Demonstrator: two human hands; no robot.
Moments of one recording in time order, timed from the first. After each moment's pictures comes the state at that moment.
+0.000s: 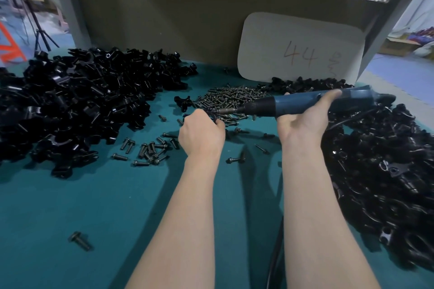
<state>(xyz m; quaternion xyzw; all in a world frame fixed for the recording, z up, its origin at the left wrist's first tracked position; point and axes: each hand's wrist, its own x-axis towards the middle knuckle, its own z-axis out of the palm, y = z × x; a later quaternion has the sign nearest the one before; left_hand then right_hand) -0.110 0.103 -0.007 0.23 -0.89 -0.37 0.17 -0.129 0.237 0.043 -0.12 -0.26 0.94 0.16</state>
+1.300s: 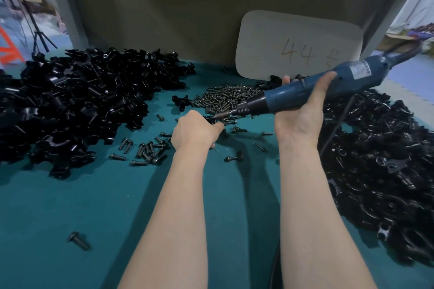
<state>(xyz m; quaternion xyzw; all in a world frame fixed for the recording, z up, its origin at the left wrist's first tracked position) -0.110 0.090 0.004 0.23 -0.88 -0.41 0.04 -0.116 0.234 0.044 0.01 -0.30 0.94 0.18</state>
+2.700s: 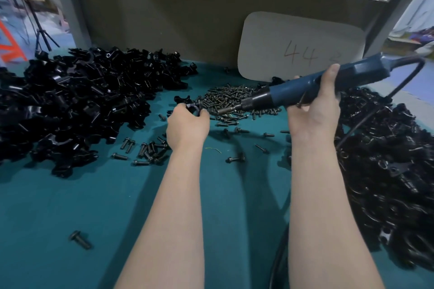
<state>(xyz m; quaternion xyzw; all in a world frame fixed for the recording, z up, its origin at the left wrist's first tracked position) -0.111 0.076 0.002 0.26 -0.81 -0.51 0.14 -0.111 0.242 0.062 -0.04 -0.34 0.92 0.19</state>
